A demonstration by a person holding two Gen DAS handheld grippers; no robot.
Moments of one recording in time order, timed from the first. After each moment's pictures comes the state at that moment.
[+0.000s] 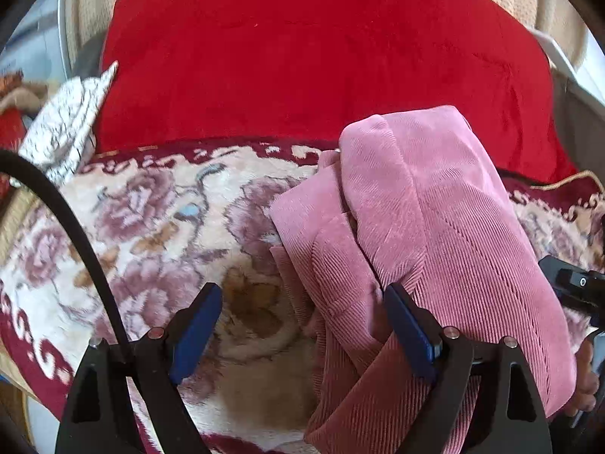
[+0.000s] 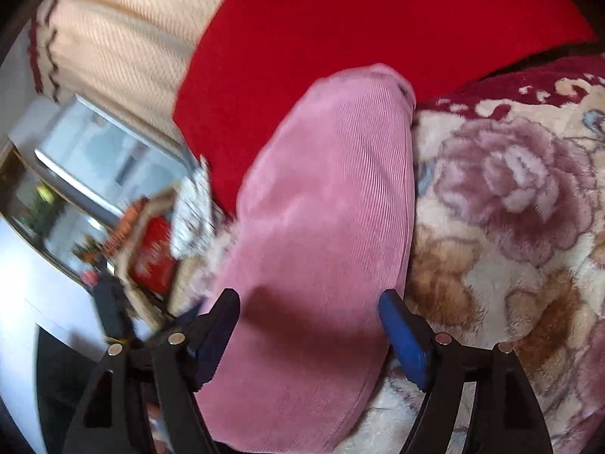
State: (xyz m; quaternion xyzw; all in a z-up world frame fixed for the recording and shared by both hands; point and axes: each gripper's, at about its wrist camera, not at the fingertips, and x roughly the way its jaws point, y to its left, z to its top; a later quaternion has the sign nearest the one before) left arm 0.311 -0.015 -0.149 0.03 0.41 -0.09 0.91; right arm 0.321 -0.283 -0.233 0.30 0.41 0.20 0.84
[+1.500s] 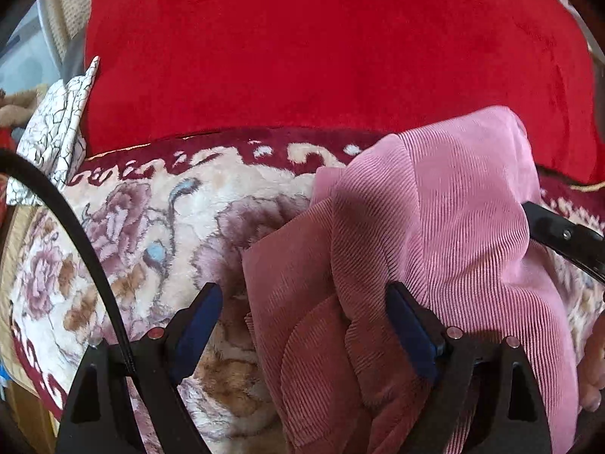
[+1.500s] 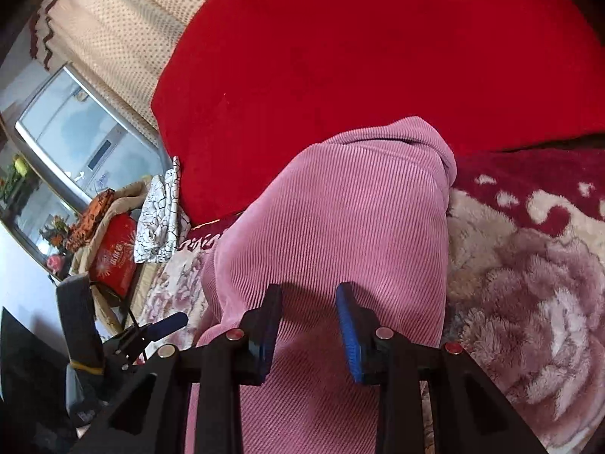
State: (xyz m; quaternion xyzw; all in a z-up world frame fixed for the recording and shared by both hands) left arm 0.387 -0.047 -0.155 0.05 0.47 -0.05 0.88; right arm 0.428 -0.280 -0.232 0.24 0.40 0.18 0.87
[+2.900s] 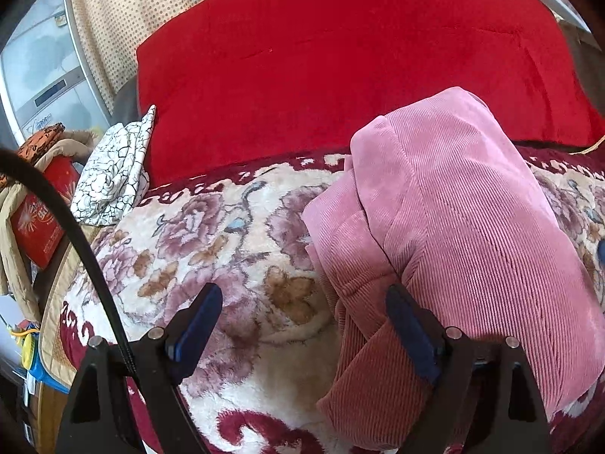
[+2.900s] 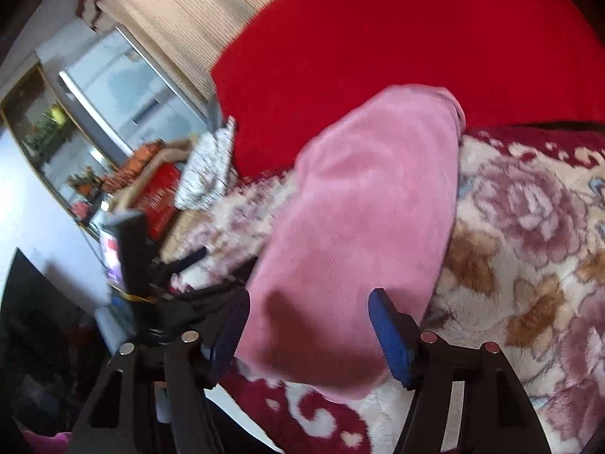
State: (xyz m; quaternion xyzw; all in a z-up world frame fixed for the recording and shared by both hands) left arm 0.280 -0.035 -0.137 0.13 0.37 0.00 0.92; right arm 0.272 -0.257 -0.187 0.20 0.38 0.24 0.87
